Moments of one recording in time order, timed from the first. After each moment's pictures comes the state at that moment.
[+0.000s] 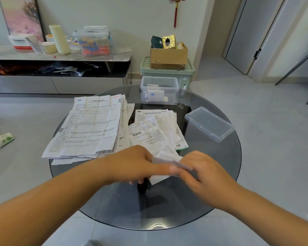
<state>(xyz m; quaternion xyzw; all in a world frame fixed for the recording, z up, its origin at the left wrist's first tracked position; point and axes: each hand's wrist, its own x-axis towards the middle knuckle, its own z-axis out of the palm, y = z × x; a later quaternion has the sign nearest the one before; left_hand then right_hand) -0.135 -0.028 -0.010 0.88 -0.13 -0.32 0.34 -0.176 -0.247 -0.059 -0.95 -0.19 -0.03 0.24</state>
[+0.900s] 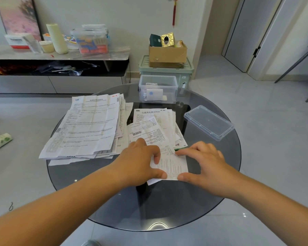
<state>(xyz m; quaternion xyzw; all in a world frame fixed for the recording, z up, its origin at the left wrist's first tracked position) -0.121 -0.041 -0.048 0.96 -0.19 -0.14 0.14 -0.160 -0.262 -0.053 -0.97 -0.09 0.08 0.19</state>
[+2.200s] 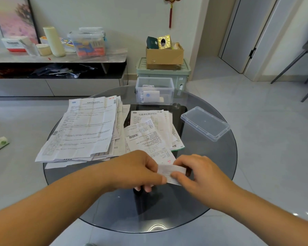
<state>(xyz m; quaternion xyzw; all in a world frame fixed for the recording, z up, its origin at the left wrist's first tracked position) -0.137 -0.037 -0.018 0.85 -0.13 -0.35 0.37 -0.180 -0.247 -0.055 -0.96 -0.14 0.02 0.25</state>
